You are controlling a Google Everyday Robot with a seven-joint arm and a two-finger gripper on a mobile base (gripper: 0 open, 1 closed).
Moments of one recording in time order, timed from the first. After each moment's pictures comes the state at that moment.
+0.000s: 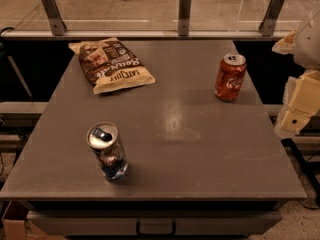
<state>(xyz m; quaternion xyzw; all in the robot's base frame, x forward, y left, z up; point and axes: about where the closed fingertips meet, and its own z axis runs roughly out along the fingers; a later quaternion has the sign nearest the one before) 0.438 -0.217 0.976 -0.60 0.78 -0.03 0.16</state>
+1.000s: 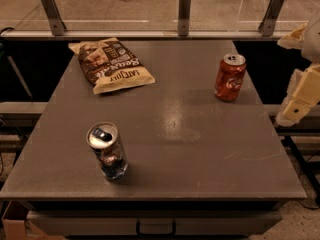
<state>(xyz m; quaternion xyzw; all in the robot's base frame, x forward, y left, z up) 0.464 -0.233 0.973 -0.59 0.78 -0.02 0.20</state>
